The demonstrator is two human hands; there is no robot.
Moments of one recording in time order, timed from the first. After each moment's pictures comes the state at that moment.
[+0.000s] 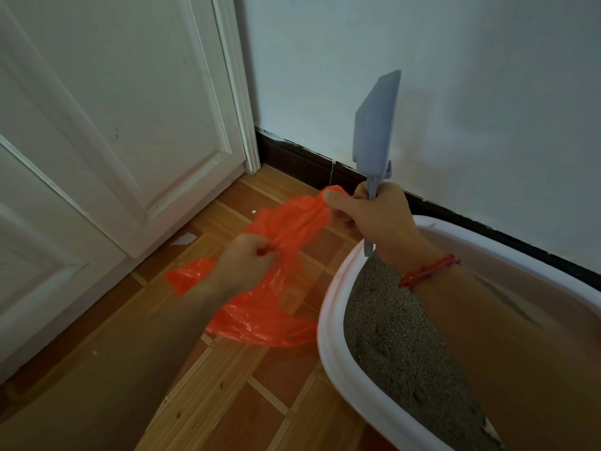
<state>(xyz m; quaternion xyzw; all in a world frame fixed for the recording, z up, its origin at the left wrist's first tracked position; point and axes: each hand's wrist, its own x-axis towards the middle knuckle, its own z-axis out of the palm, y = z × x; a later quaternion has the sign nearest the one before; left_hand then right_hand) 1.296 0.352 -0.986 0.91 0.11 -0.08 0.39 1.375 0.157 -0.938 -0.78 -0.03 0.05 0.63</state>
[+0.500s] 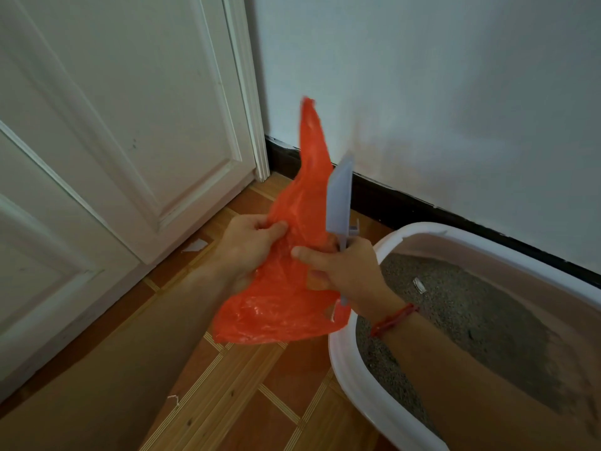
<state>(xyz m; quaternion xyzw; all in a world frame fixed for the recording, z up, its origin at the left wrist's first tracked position) 1.307 0.350 -0.946 0.72 0.25 -0.04 0.65 1.326 0.190 -0.978 -0.72 0.00 0.19 0.67</state>
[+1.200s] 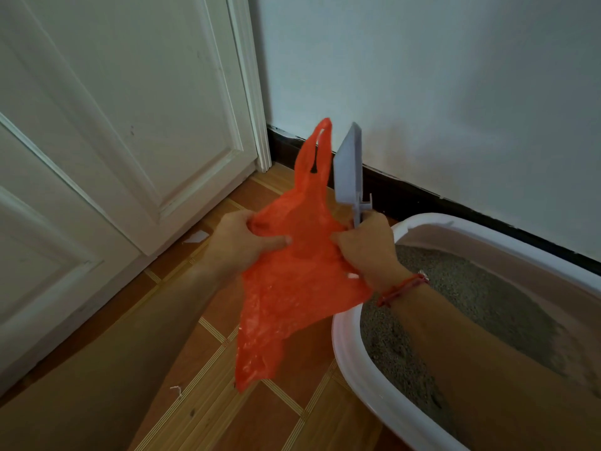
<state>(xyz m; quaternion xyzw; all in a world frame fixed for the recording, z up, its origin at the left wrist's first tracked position) 1.301 0.373 -0.961 0.82 0.22 -0.06 0.53 1.359 0.187 -0.986 -0.85 0.03 0.09 0.53</state>
